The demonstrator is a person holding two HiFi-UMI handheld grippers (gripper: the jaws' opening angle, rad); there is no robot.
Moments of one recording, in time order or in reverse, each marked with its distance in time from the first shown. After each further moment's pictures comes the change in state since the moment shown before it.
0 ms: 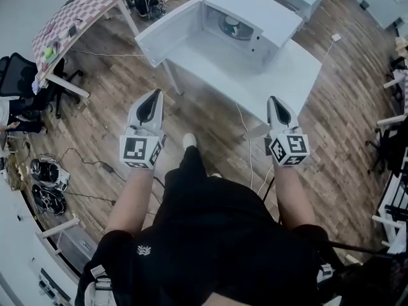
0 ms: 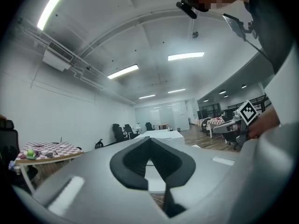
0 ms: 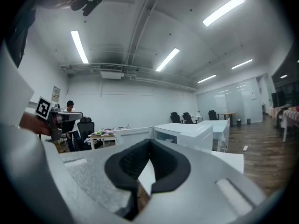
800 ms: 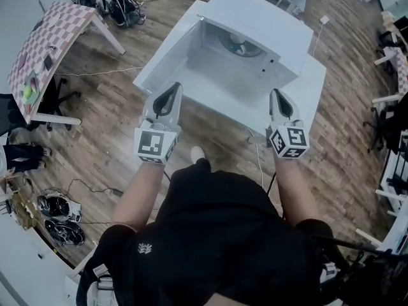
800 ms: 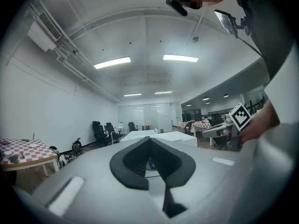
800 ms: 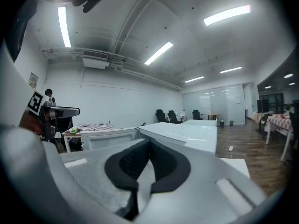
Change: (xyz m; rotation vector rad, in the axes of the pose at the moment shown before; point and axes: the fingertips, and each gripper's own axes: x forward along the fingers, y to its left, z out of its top) left arm 0.216 0.119 -0.031 -0.033 -0.009 -0.255; right arm 0.215 -0.027 0.013 -0.009 0.052 -0.225
